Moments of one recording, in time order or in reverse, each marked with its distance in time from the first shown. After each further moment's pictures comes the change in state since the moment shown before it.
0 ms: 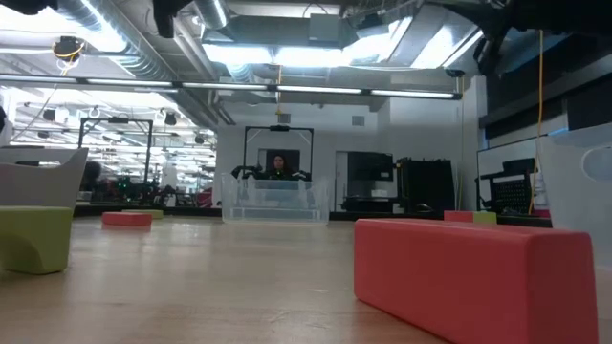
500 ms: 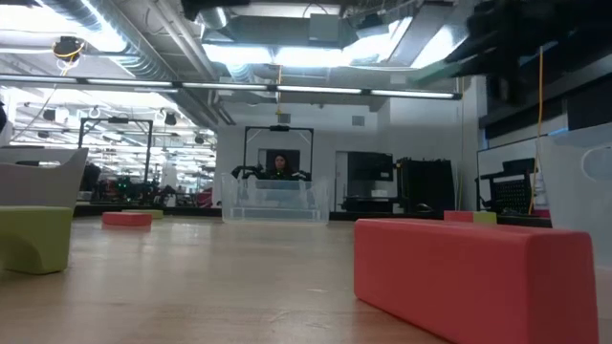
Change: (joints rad) left arm 0.002 0.285 0.423 -0.615 -0.037 0.281; right arm -0.039 0.156 0.229 -0.671 -0.022 0.258
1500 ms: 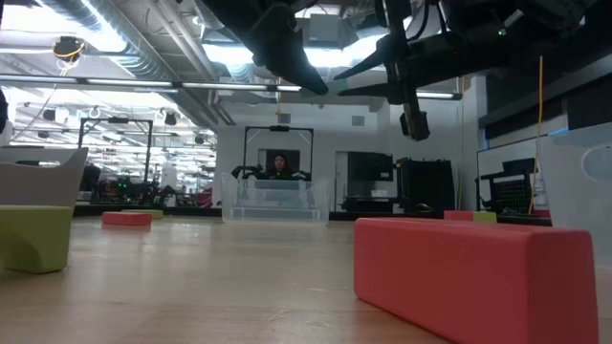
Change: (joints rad) left arm -0.025 0.627 0.244 -0.053 -0.012 0.299; right arm 0.061 0.715 0.025 0.888 0.069 0.351
